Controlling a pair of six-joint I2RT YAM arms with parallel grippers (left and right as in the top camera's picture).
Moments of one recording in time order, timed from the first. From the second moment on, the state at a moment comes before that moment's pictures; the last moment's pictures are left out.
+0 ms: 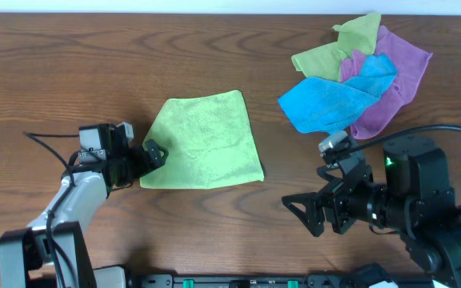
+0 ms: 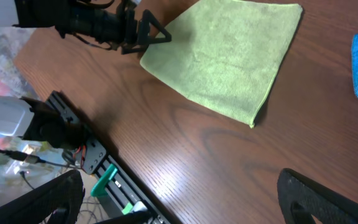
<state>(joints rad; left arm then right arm) 0.13 1.50 0.61 -0.24 0.48 -0.36 0.35 0.90 1.23 -1.20 -0.52 0.01</state>
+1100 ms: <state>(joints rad) 0.07 1.73 0.86 0.44 1.21 -0.59 0.35 0.99 1.23 -1.19 -0.52 -0.01</state>
